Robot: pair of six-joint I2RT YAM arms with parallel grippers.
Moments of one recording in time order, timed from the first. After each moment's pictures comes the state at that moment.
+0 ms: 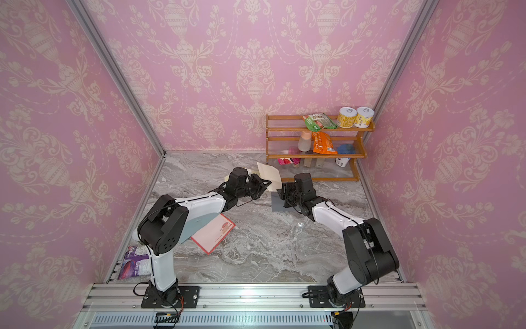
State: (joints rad) left arm -0.60 1.94 1.21 0.35 0.32 -1.51; right arm 0.34 1.53 0.86 0.10 -0.27 1.89
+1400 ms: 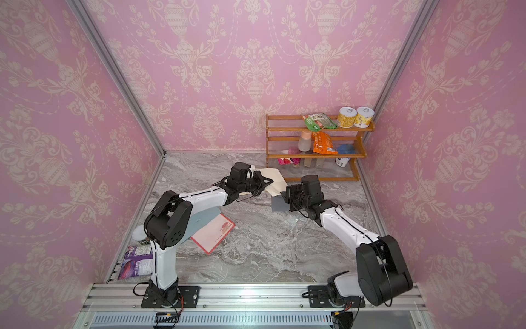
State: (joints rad) left arm -0.56 2.02 1.33 0.27 0.45 -1.38; right arm 0.31 1.38 0.81 -0.02 -0.32 1.79
